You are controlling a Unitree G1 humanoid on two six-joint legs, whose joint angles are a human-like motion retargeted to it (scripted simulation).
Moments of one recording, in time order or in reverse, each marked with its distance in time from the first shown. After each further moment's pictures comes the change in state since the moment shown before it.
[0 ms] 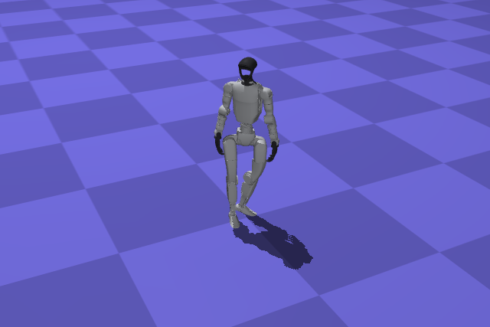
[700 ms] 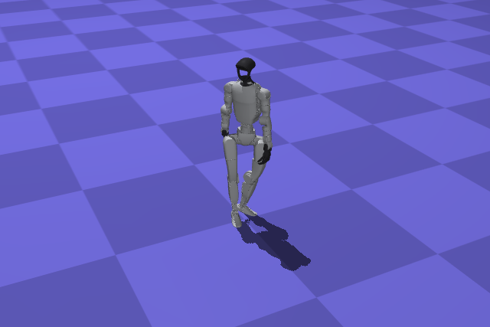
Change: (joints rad) left arm -0.085 -0.067 -0.128 -0.127 0.162 -0.035 -0.035; right arm 0.072 0.000 -0.086 0.148 0.127 0.052 0.005; waist -0.117 0.069 0.025; left_leg -0.055 0.011 -0.009 -0.019 0.017 0.001; right_leg -0.024 0.027 -0.045 -0.042 -0.014 -0.026
